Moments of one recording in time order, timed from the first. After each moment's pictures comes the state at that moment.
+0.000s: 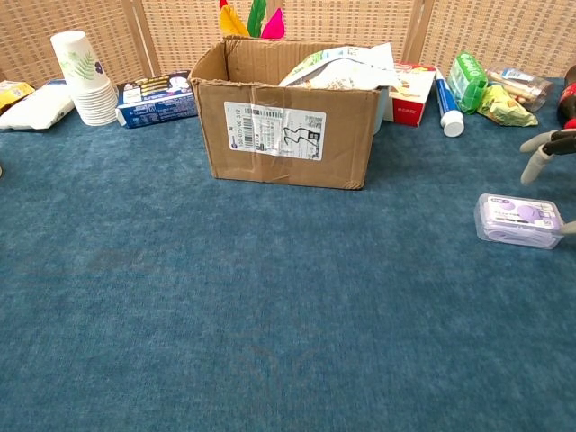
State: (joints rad) left arm -0.20 -0.87 -0.06 -1.66 1.51 1.37 -0.38; right arm 0.52 -1.31 0.04 -1.33 -1.37 0.95 0.13
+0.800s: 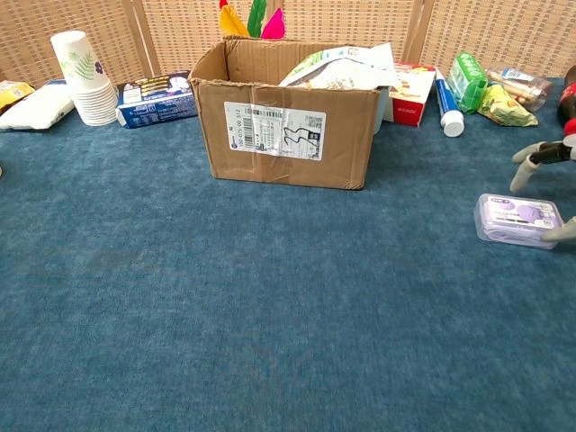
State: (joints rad) left arm -0.19 -0.87 -0.05 -1.65 1.51 1.38 -0.40; right arm 0.53 -1.36 0.09 -1.33 -1.23 0.88 0.03
